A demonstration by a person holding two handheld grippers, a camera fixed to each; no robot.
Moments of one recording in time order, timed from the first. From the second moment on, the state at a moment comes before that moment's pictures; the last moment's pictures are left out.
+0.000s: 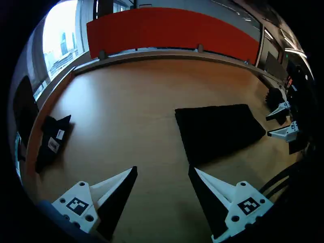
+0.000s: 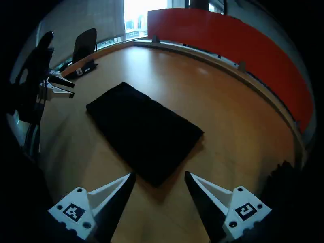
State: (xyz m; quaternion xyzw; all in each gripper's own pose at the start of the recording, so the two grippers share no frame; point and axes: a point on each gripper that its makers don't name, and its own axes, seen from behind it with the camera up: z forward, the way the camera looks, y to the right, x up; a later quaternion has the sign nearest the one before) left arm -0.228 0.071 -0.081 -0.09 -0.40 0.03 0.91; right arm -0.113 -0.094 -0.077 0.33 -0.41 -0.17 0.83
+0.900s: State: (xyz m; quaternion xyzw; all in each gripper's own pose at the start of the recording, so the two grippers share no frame) left arm -0.230 0.051 -0.112 -0.07 -0.40 0.02 0.92; right arm -0.129 -0.097 -0.095 0.35 -0.45 -0.18 0.80
